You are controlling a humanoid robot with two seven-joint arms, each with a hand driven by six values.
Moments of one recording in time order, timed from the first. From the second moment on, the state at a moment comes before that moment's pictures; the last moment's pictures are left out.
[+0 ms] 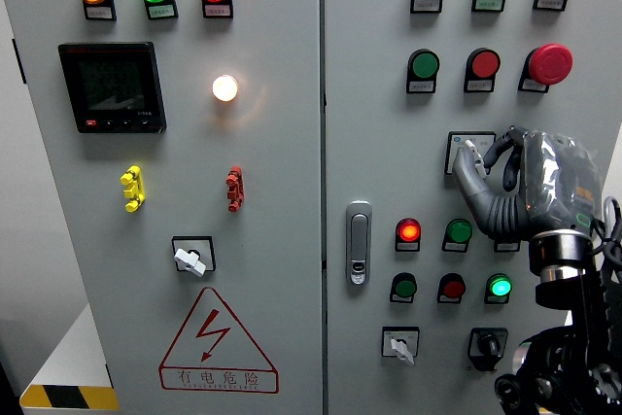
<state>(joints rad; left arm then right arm) 0.01 -0.10 0.05 -0.18 0.05 -0.05 -0.03 0.82 0.11 1.40 1.48 -2.58 -0.19 -0.43</state>
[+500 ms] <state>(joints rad) 0.01 -0.10 0.05 -0.18 0.04 -0.05 -0.03 0.82 0.11 1.40 1.48 -2.58 -0.21 -0.44</state>
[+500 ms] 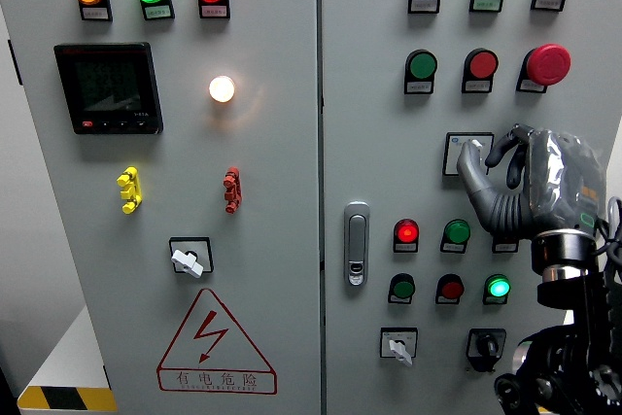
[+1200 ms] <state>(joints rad) 0.01 -0.10 0.05 -0.18 0.05 -0.05 -0.03 0.75 0.10 1.40 1.61 -2.58 -0.22 -0.42</state>
